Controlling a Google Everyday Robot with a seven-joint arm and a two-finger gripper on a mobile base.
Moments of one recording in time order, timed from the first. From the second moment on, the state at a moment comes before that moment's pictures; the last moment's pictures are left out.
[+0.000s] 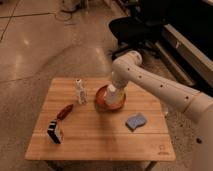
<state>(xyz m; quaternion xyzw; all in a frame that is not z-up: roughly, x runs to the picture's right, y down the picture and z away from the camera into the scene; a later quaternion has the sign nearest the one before) 0.051 -0.005 0.822 -0.18 -0.12 -0.18 0.96</state>
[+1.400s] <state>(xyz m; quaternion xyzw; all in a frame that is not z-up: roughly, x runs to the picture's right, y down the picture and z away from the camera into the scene) 0.039 0.003 0.871 -0.25 -0.14 -0.19 0.94</state>
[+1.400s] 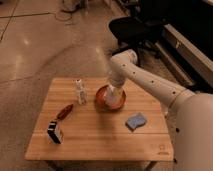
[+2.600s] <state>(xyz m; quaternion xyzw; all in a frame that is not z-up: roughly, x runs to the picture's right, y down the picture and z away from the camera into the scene) 0.033 -0.024 0.911 -0.29 -0.12 -0.25 0.92</state>
